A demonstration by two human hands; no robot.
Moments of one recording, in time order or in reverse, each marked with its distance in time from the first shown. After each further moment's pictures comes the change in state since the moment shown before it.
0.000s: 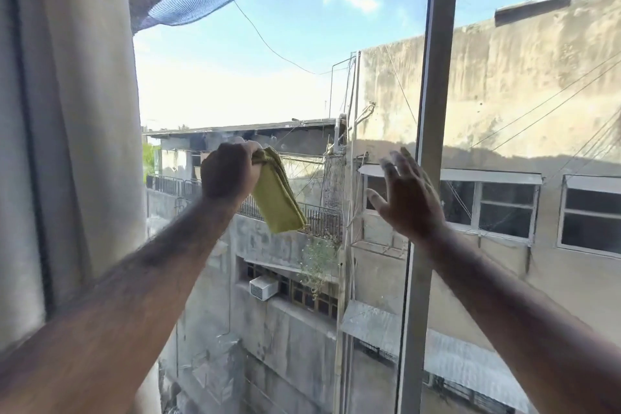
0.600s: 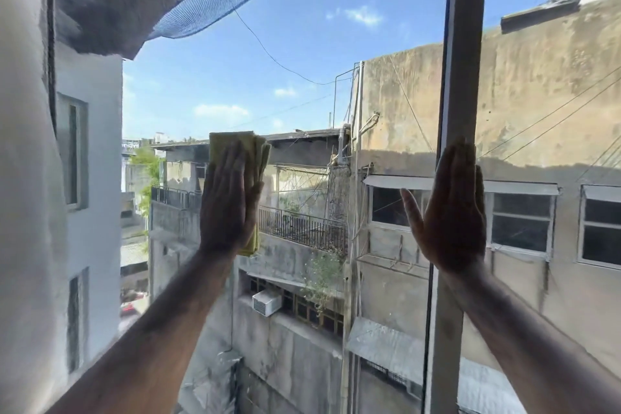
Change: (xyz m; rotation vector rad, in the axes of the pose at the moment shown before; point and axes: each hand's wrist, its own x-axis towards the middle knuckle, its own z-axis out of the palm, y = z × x) left_hand -0.005 -0.025 0.158 -0.151 0.203 0.130; right_hand 0.040 0.090 0.102 -0.188 0.449 0.083
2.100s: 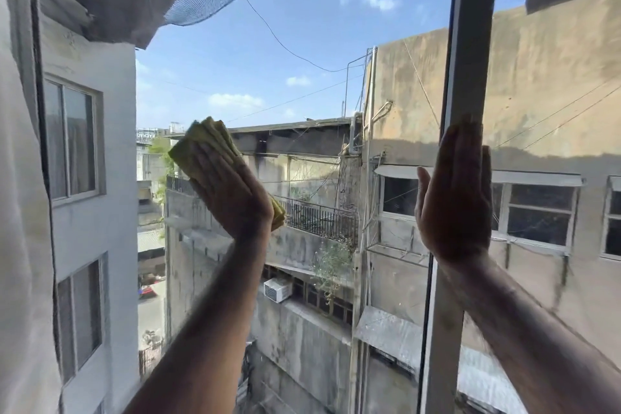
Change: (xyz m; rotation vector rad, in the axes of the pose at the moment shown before) left_hand -0.001 0.063 0.035 0.009 0.263 -0.630; right_hand -0.005 0.006 0.008 -0.018 0.049 -0.031
